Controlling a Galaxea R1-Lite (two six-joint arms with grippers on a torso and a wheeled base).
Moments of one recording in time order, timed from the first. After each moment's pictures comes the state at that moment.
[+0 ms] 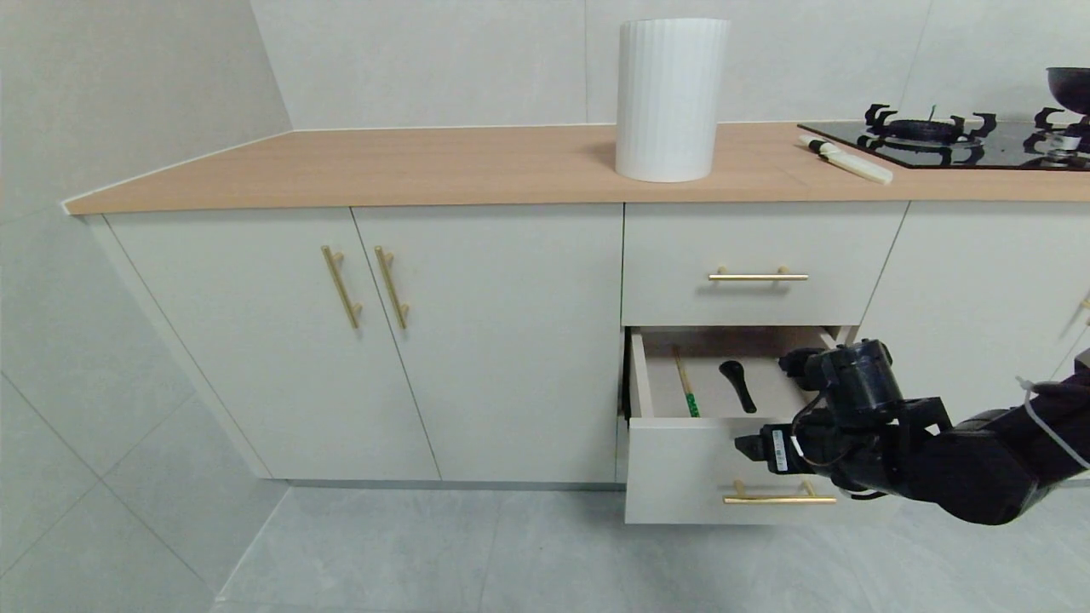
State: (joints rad) left arm 0.00 0.00 0.00 0.00 0.03 0.00; right arm 0.38 1.95 -0.78 -0.46 -0.22 0.22
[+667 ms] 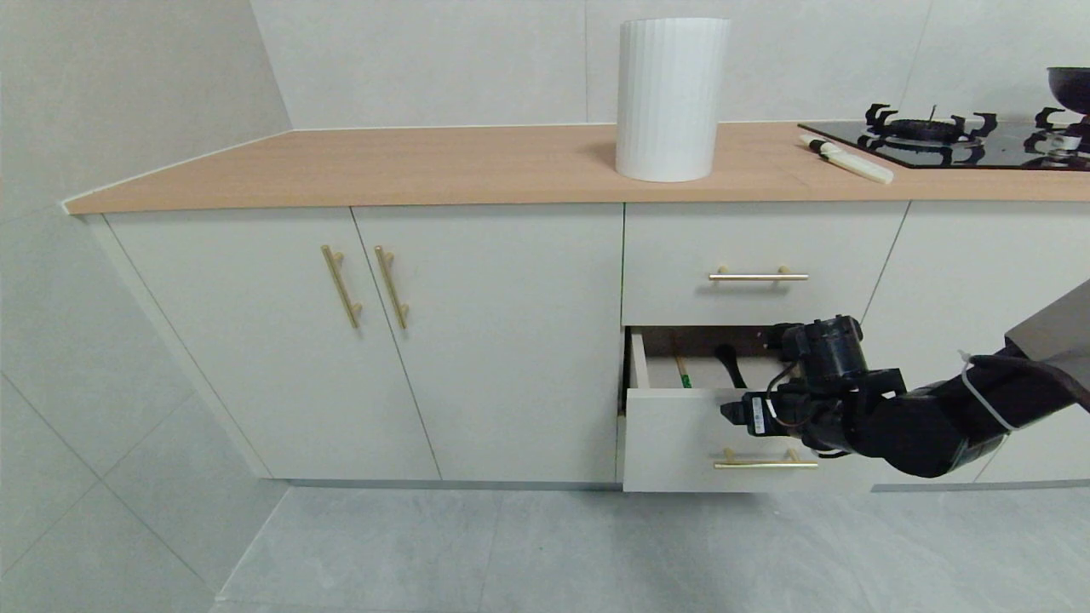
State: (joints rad) left arm 0.00 0.00 0.00 0.00 0.03 0.00; right arm 0.35 2.07 -0.97 -0.47 -0.22 0.18
